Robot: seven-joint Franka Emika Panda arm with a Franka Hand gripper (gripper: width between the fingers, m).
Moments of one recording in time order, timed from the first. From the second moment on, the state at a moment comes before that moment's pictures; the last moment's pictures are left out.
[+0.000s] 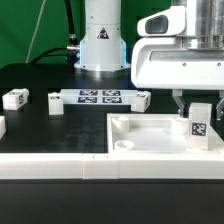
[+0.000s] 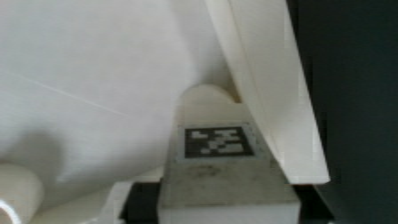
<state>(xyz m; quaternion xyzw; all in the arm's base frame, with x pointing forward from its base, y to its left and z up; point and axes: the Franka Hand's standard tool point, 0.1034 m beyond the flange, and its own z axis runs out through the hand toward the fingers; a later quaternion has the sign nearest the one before) 0.634 0.119 0.074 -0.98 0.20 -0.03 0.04</state>
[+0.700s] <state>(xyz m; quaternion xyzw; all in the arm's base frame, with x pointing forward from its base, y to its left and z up) 0.632 0.119 0.074 -0.87 0.49 -0.02 0.05</state>
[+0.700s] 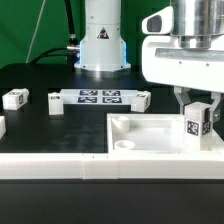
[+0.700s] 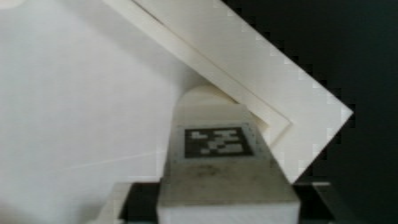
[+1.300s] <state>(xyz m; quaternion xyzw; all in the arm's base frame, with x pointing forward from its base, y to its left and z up) 0.632 0.123 0.074 -0.67 0.74 0.00 0.07</state>
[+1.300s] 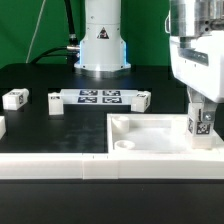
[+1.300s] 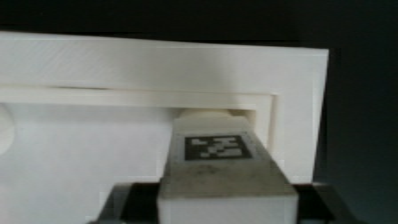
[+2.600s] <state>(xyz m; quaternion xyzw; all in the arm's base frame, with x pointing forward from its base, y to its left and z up) 0.634 0.117 0.074 -0.56 0.83 0.00 0.07</state>
